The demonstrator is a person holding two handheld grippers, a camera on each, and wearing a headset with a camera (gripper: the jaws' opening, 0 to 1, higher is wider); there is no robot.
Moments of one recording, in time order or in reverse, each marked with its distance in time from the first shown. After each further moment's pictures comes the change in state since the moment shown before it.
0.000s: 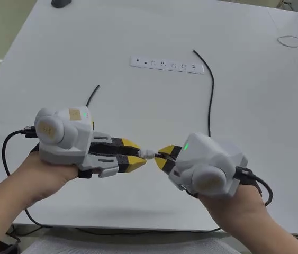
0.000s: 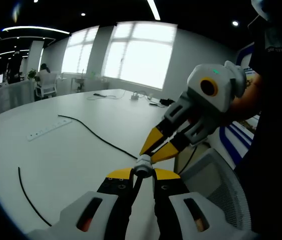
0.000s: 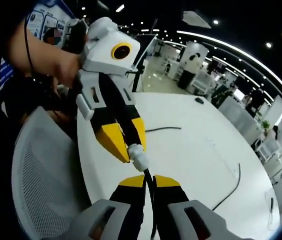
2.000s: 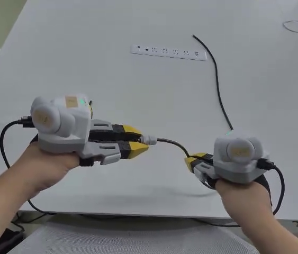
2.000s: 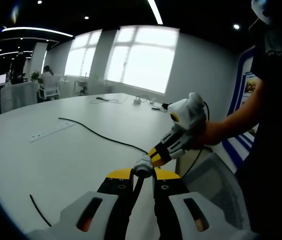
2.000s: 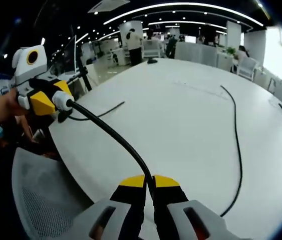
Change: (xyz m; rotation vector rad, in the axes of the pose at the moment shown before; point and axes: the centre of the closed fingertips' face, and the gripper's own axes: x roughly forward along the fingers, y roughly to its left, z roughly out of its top) left arm -0.001 0.002 0.006 -0.008 -0.043 0.023; right arm 0.004 -0.030 -0.111 0.603 0.106 -0.115
